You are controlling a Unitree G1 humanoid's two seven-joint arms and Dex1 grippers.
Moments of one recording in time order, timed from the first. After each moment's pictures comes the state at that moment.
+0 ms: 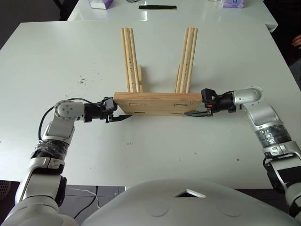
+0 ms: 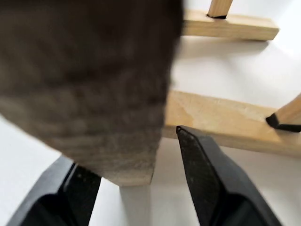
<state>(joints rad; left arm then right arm) -0.22 0.69 -0.14 0.38 -0.12 -0.28 -1.20 -0.39 -0.59 0.31 0.32 0.13 0.00 1.30</state>
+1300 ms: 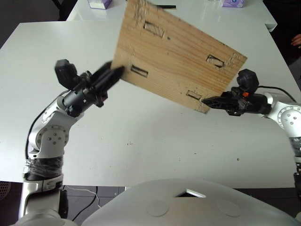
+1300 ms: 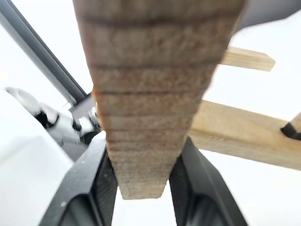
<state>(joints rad) -0.03 0.54 0.15 -0.28 -1.36 0.28 -0.73 -0.24 -0.76 0.12 -0.06 1.24 0.71 1.10</state>
